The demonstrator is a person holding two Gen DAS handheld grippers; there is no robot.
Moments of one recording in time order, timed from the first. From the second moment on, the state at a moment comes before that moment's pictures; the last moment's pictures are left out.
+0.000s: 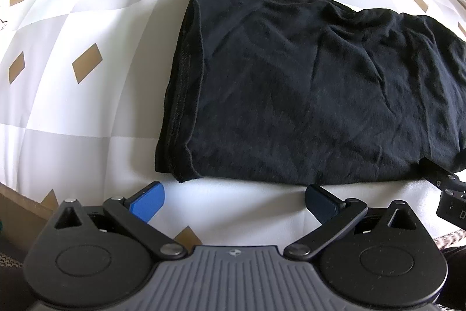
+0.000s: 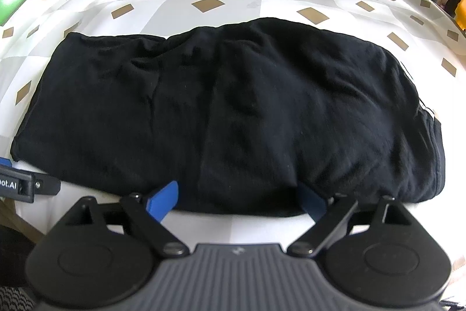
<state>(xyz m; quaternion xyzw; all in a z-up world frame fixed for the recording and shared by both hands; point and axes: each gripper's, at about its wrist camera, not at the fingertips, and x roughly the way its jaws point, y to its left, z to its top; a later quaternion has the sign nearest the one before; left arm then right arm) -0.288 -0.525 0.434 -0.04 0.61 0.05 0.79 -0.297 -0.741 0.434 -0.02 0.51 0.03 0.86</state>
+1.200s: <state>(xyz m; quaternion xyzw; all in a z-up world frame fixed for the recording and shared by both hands) -0.252 -0.402 0.533 -0.19 0.49 0.14 0.84 -0.316 -0.576 0.461 -0.16 0.41 0.27 0.86</state>
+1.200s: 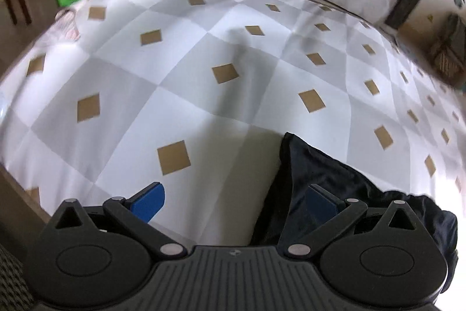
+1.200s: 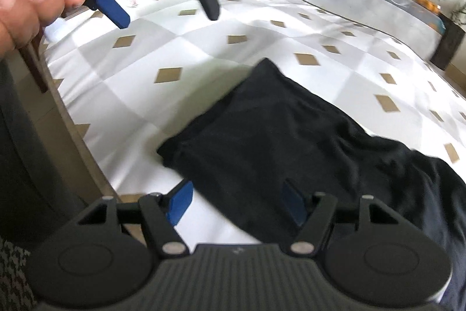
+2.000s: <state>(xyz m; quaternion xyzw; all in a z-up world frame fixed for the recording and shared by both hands) -0.247 -0.389 0.517 -0.26 0.48 0.15 0.82 -0.293 -0.523 0.433 -0.15 0.43 0.30 0.84</state>
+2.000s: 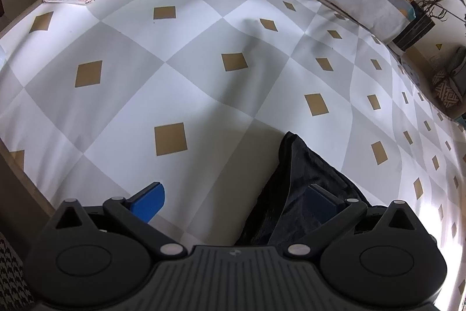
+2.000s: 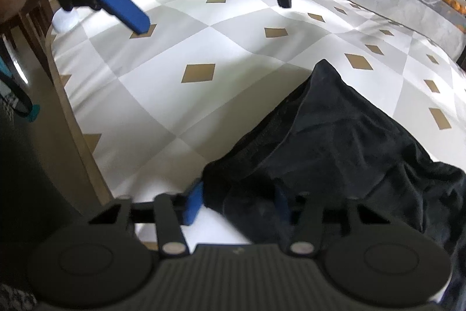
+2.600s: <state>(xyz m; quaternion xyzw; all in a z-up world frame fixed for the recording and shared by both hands) -0.245 -0.397 0.502 -0.24 0.51 0.18 0.81 -0.258 -0.610 0.475 0.06 0.44 0.19 0.88</state>
